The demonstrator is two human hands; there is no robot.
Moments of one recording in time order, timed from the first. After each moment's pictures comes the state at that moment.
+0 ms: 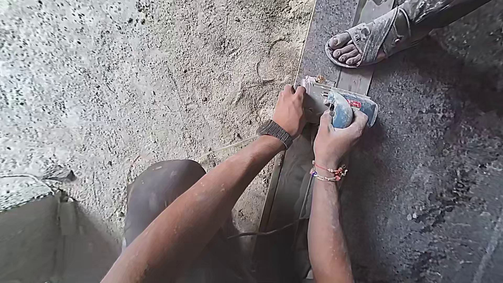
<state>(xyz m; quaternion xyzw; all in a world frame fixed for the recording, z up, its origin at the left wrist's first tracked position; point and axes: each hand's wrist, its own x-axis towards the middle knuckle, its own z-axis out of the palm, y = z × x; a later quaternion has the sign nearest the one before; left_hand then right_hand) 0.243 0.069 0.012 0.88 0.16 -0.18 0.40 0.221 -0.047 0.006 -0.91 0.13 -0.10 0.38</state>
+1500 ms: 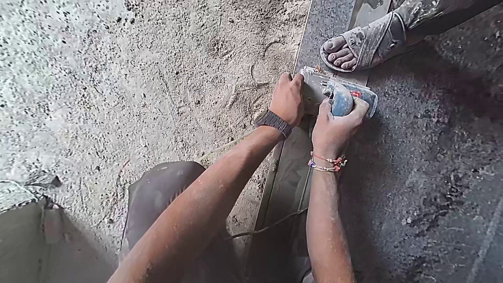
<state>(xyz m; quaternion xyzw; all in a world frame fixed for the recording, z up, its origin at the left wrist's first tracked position) 0.279 0.076 0.010 0.90 0.16 -0.15 0.39 0.253 -0.039 0.008 -0.92 0.13 -0.08 0.36</state>
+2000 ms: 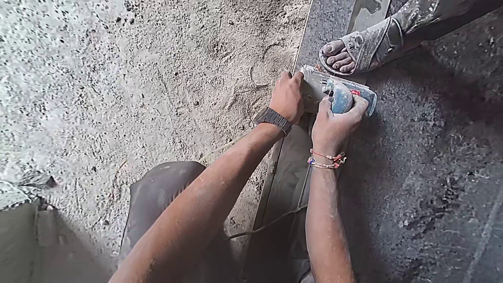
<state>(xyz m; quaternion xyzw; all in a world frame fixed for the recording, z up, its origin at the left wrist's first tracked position) 0.290 0.078 0.010 0.89 0.17 -0.15 0.39 0.262 -0.036 0.009 -0.92 0.13 -0.07 0.36</state>
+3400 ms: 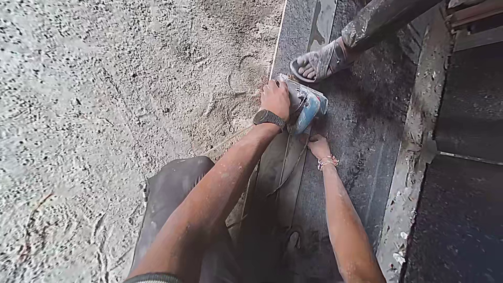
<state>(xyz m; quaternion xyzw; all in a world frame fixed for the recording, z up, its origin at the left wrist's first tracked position) 0.310 0.091 0.023 0.87 0.17 -0.21 0.42 0.276 -0.170 -0.022 -0.93 0.19 0.29 0.12</state>
